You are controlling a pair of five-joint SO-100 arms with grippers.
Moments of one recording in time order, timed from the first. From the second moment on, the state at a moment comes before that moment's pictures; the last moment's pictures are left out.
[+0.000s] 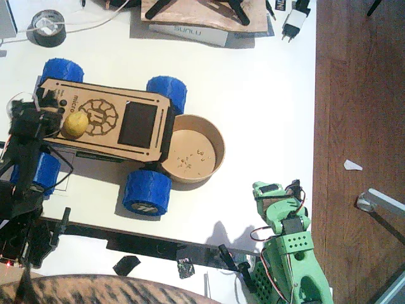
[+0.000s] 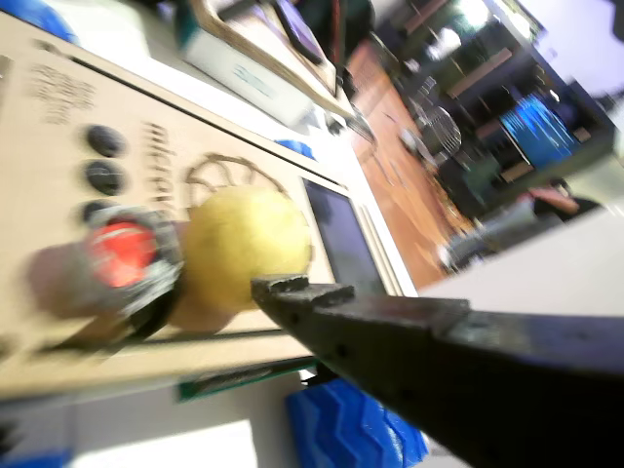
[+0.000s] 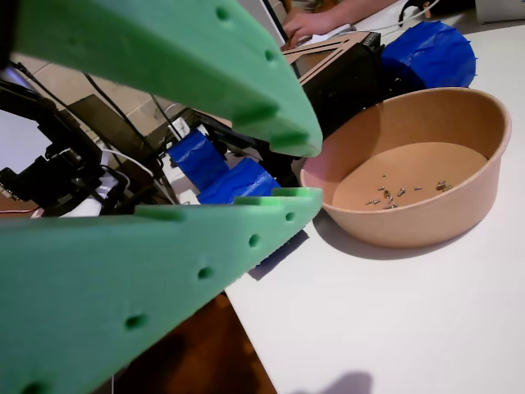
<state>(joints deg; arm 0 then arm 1) 1.2 117.7 122.9 53.4 -19.6 -7.8 185.8 173.6 54.3 0.6</state>
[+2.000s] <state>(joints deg) 6.1 84.4 105.0 52.6 -19.6 -9.3 185.8 173.6 54.3 0.6</state>
